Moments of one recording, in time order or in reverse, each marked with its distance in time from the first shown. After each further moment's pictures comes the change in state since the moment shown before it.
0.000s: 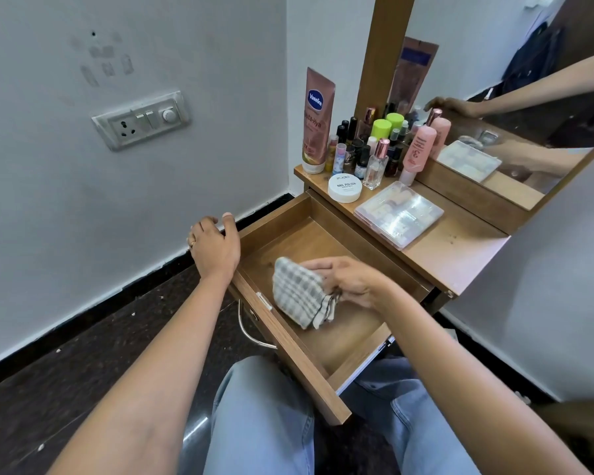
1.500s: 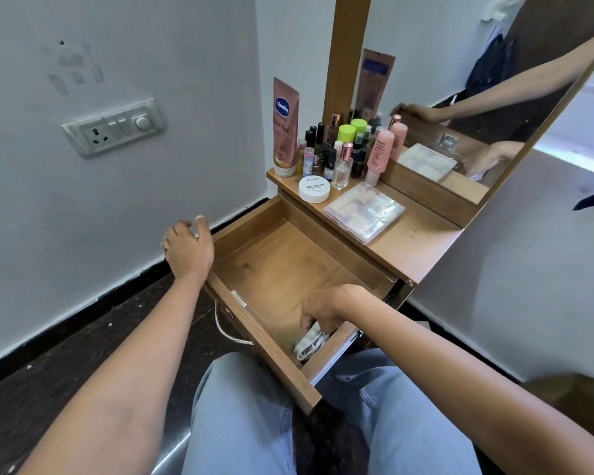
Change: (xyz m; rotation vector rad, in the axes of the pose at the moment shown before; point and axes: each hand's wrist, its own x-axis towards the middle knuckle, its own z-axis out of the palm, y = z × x) left_hand 0.000 -0.001 -0.001 0.011 0.015 0.003; right_hand -0.010 0.026 0.008 -1.390 -0.308 0.036
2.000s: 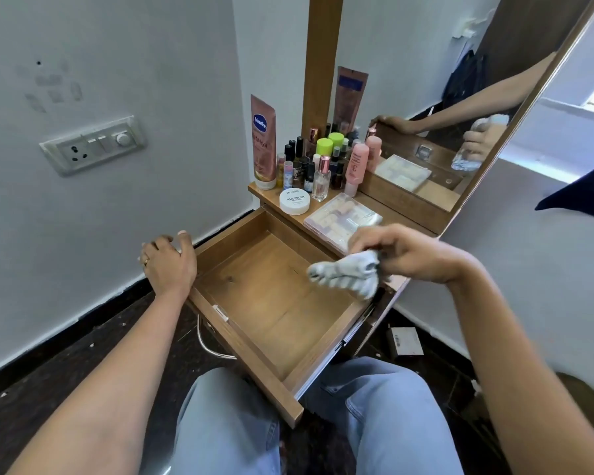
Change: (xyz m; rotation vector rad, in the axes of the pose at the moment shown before) left_hand 0.002 -0.001 0.002 0.101 0.024 0.023; right_hand -0.165 0.063 -0.034 0.688 0.681 -0.361
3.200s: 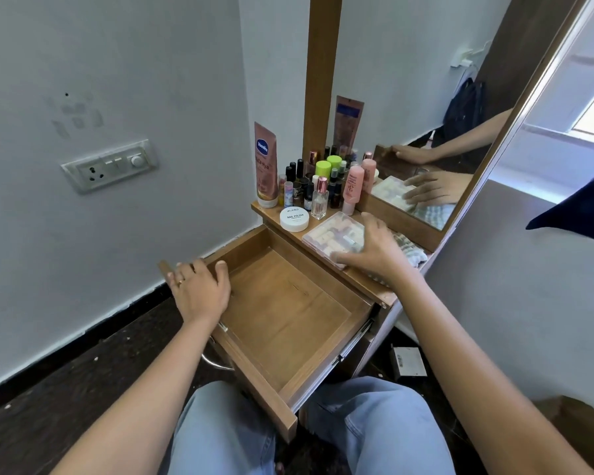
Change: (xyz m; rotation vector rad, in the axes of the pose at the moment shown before) left_hand -0.058 0.027 0.003 0.274 -0.047 0.182; right_hand 0.048 0.031 0.007 -0.534 0.586 0.513
